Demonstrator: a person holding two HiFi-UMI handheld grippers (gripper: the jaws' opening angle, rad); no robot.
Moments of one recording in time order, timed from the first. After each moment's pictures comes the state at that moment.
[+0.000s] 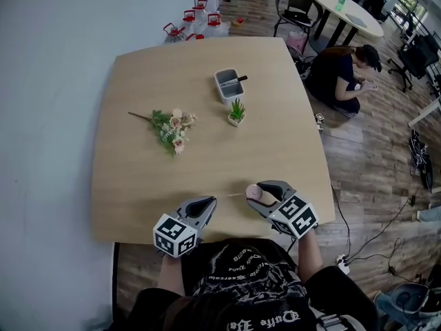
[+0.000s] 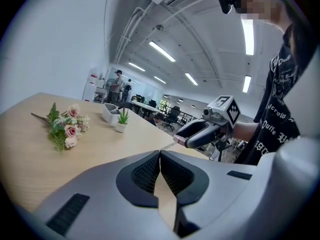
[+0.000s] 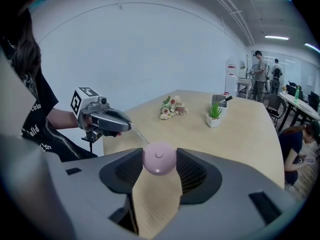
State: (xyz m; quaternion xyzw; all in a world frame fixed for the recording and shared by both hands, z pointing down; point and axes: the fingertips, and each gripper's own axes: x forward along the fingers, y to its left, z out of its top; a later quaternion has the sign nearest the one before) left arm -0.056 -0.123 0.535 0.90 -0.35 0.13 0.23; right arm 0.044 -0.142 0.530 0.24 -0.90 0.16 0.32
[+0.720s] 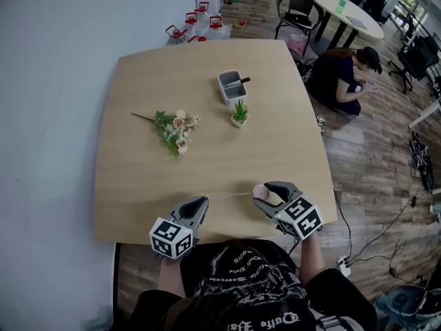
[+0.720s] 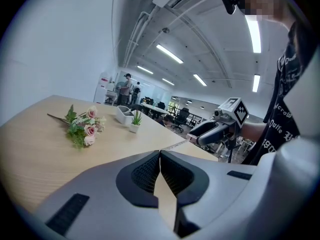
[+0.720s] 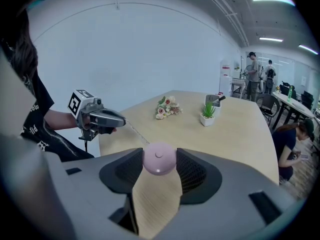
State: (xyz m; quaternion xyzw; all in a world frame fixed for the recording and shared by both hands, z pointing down) left arm -0.093 -0.122 0.540 0.88 -0.40 0.13 0.23; right arm 0.054 -0.143 0.529 0.27 -0.89 0.16 0.32
